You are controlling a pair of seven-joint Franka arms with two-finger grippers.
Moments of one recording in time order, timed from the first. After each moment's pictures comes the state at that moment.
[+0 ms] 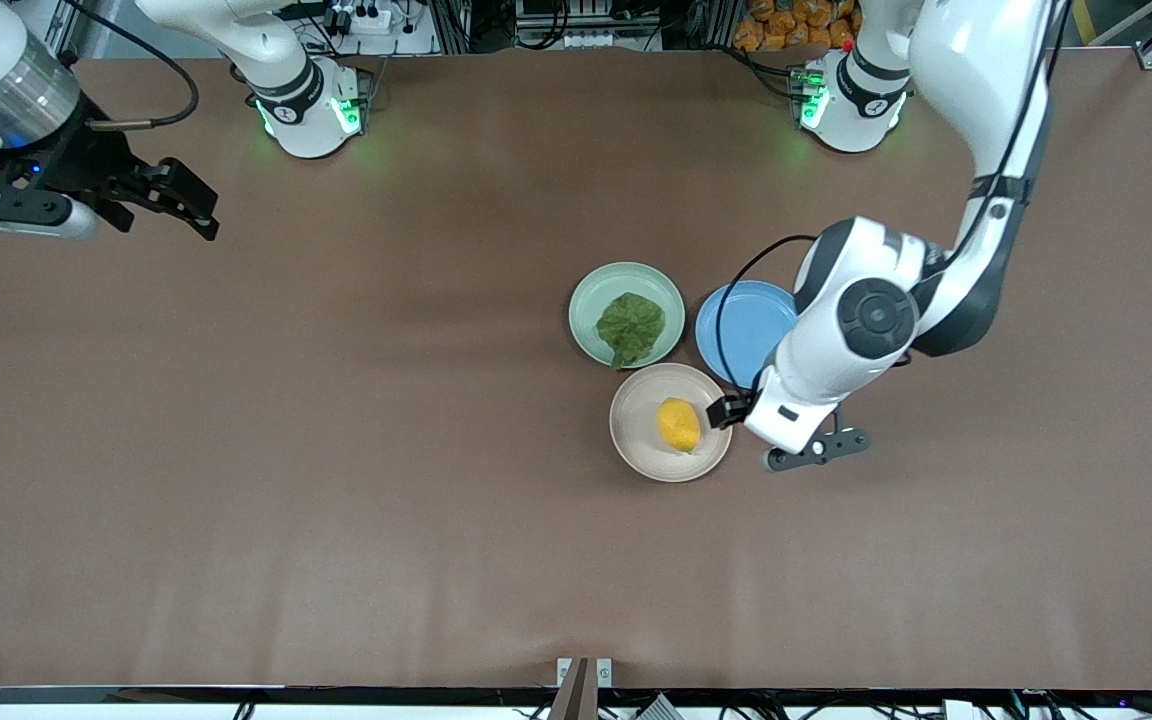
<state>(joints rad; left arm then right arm) -0.33 0.56 -0.13 -1.54 -0.01 2.14 -0.69 0.32 -0.08 -0.08 -1.62 0.01 1.55 0.39</state>
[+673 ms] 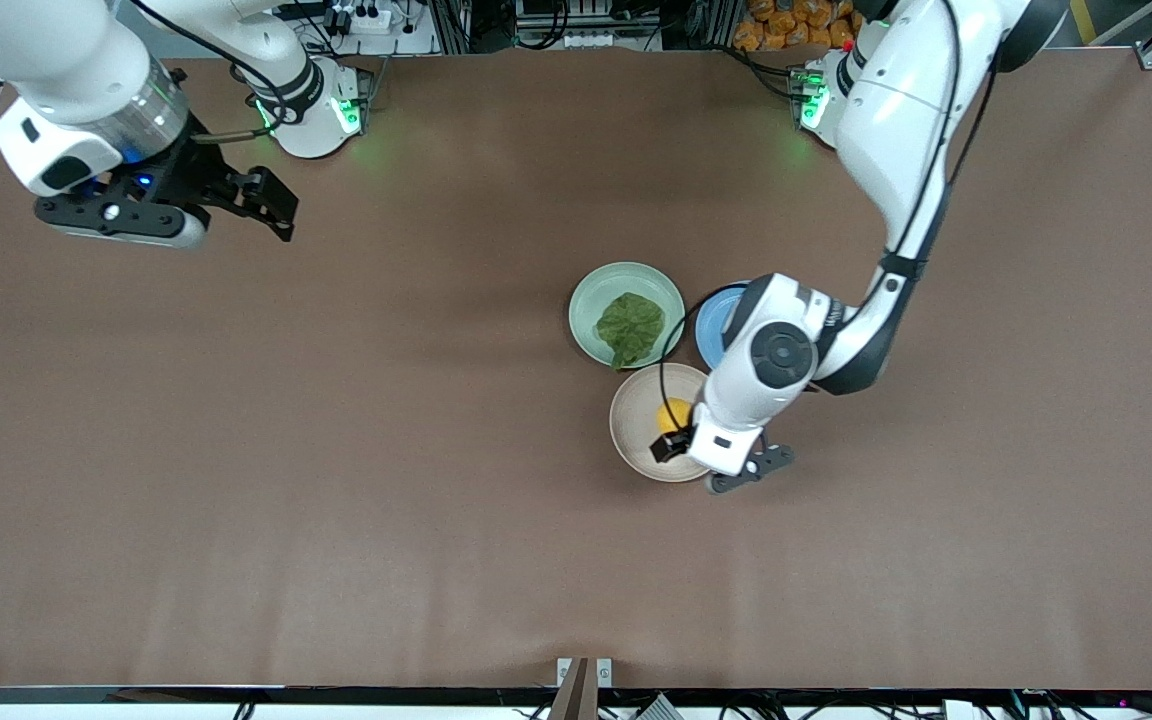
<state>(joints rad) -0.42 0.77 -0.13 -1.50 -0.01 2.40 -0.90 0.44 -0.03 -0.08 -1.61 0.02 1.56 0.52</state>
